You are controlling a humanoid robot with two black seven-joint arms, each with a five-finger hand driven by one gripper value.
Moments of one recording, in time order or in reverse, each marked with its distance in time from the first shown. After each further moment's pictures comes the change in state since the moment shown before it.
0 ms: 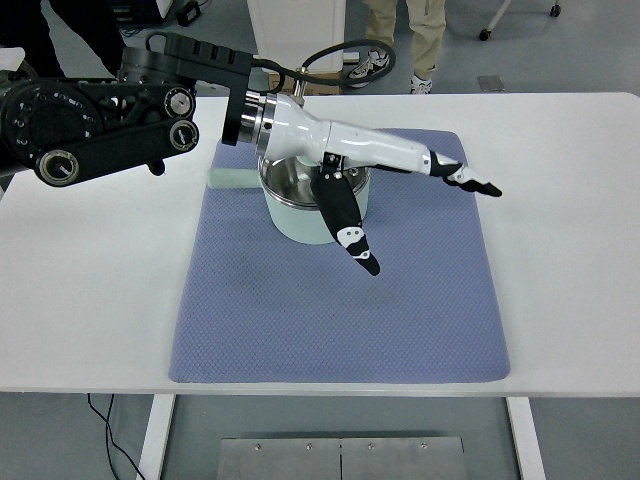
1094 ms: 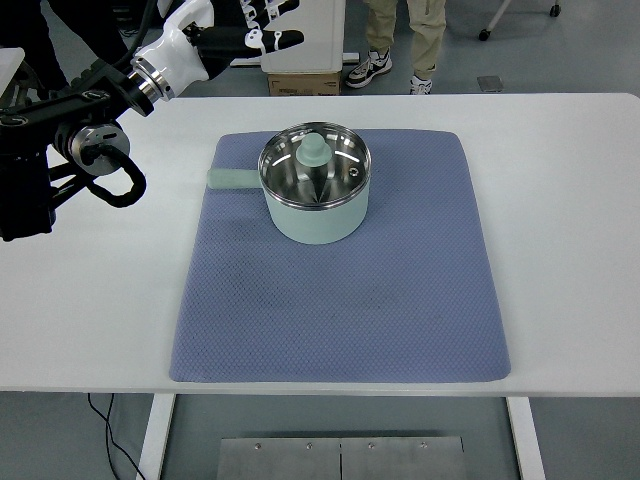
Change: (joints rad) left arm 0.257 0.004 0.011 0.412 -1.089 0.049 0.000; right arm -0.001 0.000 0.000 0.000 0.000 0.000 0.000
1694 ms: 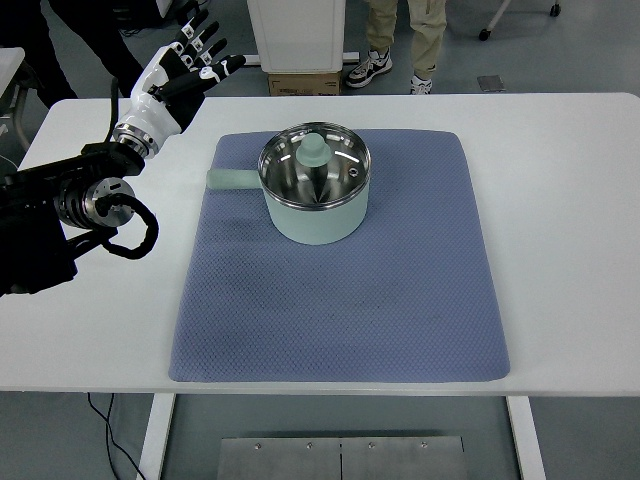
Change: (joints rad) left arm 0.156 -0.018 0.001 0.012 -0.342 0.148 0.000; right arm 0.000 0.000 0.000 0.000 0.000 0.000 0.000
